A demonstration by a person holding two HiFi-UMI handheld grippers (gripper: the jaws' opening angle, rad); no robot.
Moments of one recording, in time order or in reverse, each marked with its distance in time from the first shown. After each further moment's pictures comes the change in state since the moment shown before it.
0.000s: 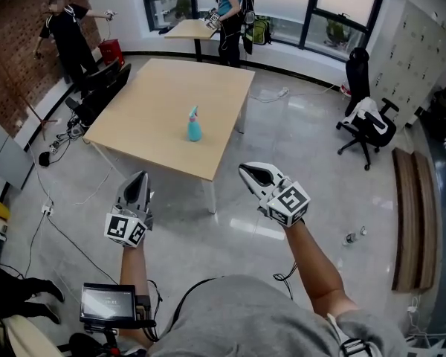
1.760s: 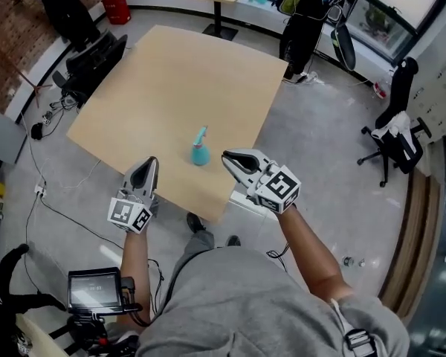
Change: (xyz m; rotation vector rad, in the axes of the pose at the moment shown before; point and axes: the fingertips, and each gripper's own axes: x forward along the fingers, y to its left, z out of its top) left arm 0.275 0.212 -0.173 -0.123 0.161 0.059; right arm 0.311 -0.235 -0.099 0.135 0.097 0.251
